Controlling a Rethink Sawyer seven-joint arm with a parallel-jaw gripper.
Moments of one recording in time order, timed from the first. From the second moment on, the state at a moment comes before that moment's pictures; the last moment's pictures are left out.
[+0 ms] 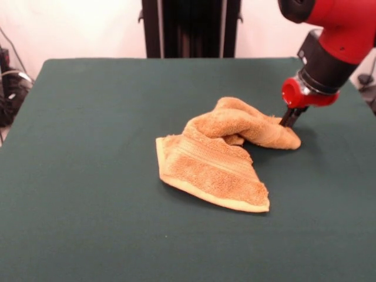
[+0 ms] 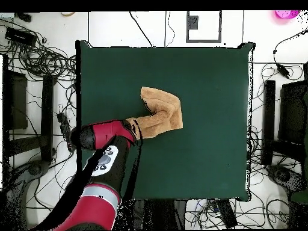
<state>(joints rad) 0.39 -0.25 -0.31 1.40 0.07 0.59 1.57</state>
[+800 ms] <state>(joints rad) 0.39 -0.24 -0.31 1.39 0.07 0.62 1.57</state>
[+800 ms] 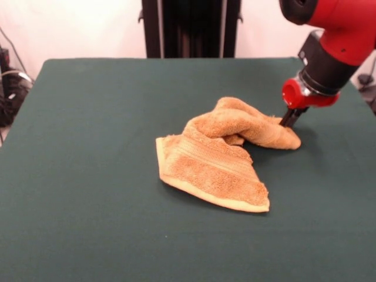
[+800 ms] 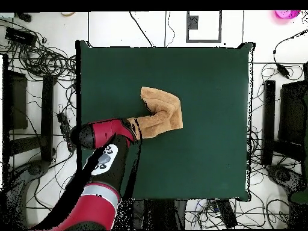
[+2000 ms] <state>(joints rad) 0.32 -0.52 -0.31 1.43 0.05 0.62 1.57</state>
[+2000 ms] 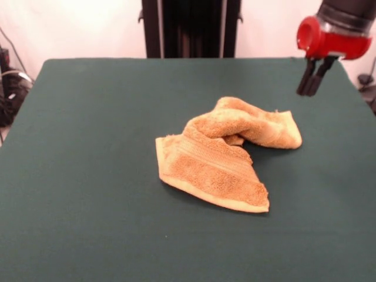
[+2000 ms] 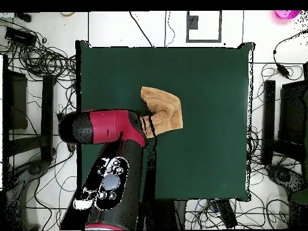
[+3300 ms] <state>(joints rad) 0.21 -0.45 -0.26 1.43 0.05 0.62 1.57</state>
